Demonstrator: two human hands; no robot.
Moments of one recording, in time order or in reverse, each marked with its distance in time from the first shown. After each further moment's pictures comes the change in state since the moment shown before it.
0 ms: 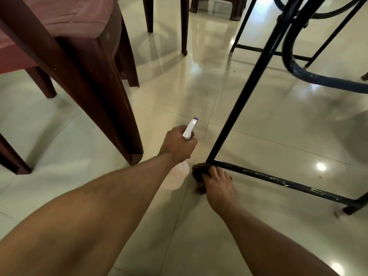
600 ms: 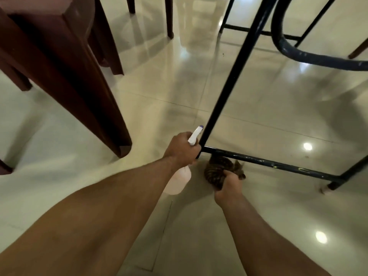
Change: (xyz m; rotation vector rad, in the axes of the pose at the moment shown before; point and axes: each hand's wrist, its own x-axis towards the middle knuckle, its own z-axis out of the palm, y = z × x) left_hand -0.019 -0.022 0.046 0.041 -0.202 -0.033; right_hand -0.015 0.010 0.005 2.134 0.384 1.358
